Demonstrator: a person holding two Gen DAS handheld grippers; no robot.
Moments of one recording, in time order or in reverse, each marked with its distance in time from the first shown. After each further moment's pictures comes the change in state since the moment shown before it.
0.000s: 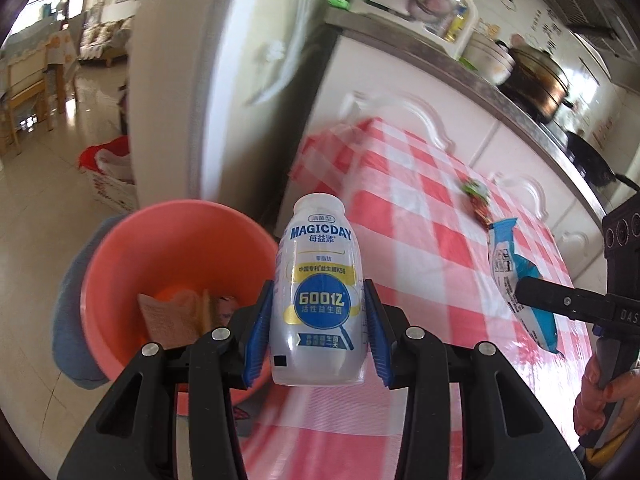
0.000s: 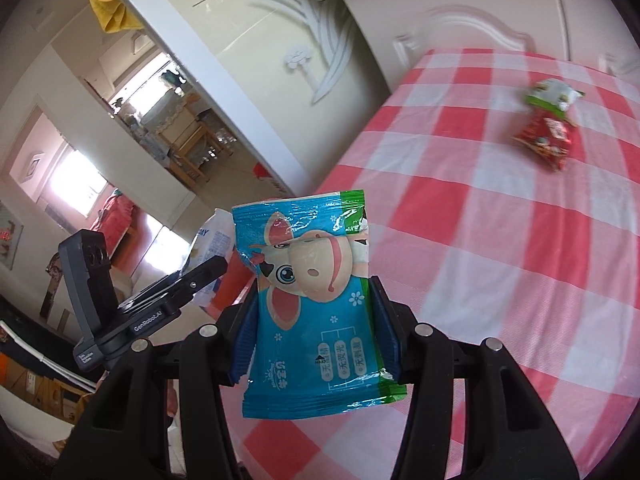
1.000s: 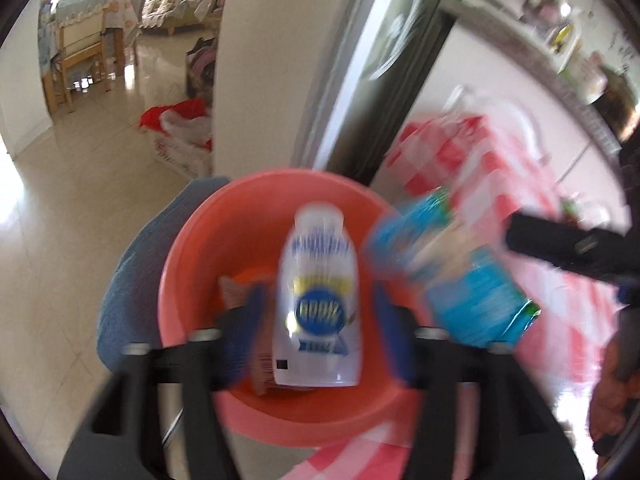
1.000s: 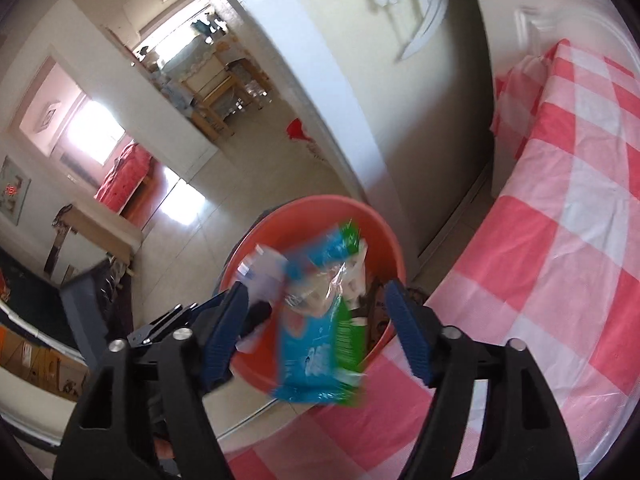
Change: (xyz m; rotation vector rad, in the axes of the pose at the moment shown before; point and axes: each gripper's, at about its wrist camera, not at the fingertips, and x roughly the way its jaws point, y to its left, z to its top) left arm 0.042 0.087 -0.001 -0.125 0.087 0.213; right arm 0.143 0.072 0.052 -0.112 0.142 0.059
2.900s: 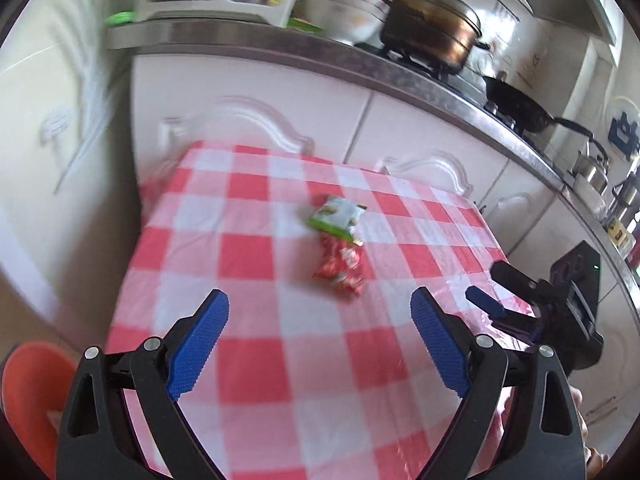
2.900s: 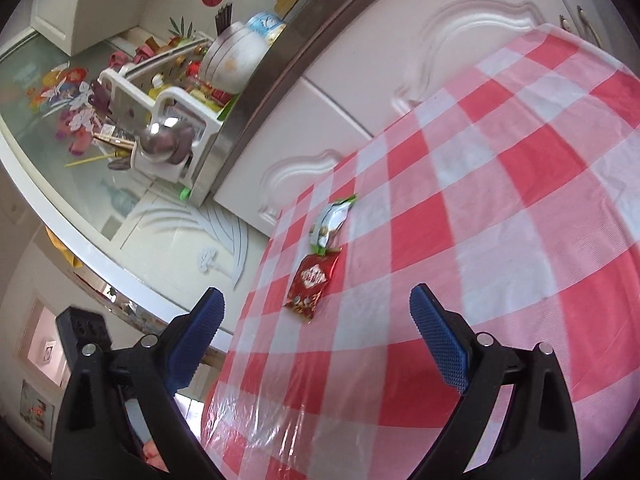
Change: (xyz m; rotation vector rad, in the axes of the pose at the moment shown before) left arm -0.013 -0.316 0.049 0.440 -0.011 -0.449; right arm -0.280 -0.269 -0.129 0.541 -0.691 -0.052
